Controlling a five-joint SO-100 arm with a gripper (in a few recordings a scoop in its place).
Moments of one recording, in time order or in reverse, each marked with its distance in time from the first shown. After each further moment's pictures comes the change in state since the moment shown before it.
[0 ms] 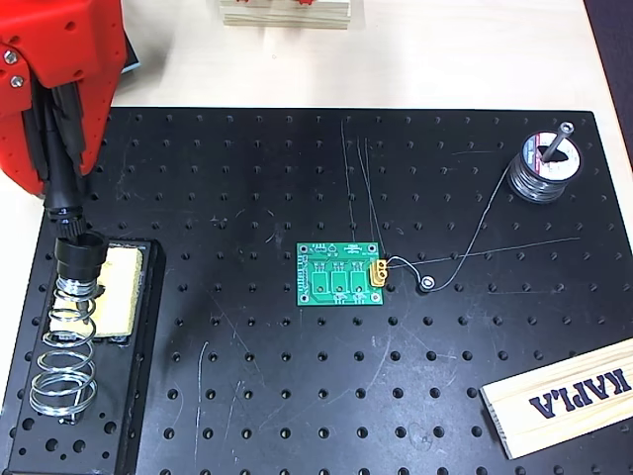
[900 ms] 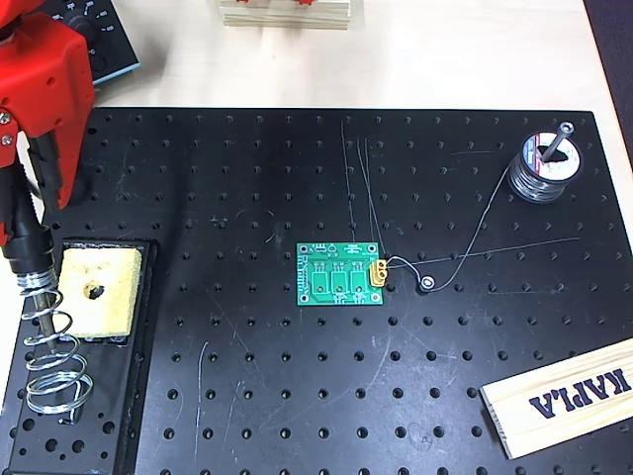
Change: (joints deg) arm 3.4 -17.4 -23.5 3.0 -12.7
